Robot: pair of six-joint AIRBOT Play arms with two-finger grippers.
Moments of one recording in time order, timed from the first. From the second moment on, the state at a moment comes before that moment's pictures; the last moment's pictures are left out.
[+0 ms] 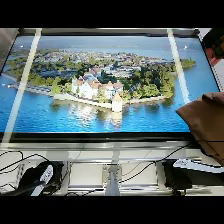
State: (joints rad) left arm 0.19 -0.79 1.49 1.07 -0.91 -0.95; right arm -0.93 -1.42 1.98 -1.38 1.81 1.40
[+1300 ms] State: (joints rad) left arm 0.21 -0.82 1.49 1.07 -0.91 -0.95; right arm -0.87 -1.41 1.88 -0.54 1.77 1.38
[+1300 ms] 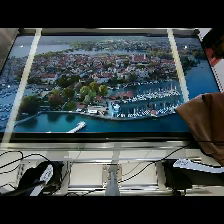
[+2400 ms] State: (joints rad) left arm 0.21 -0.82 1.49 1.07 -0.91 -0.95; right arm -0.05 -1.40 1.88 -1.35 1.71 1.38
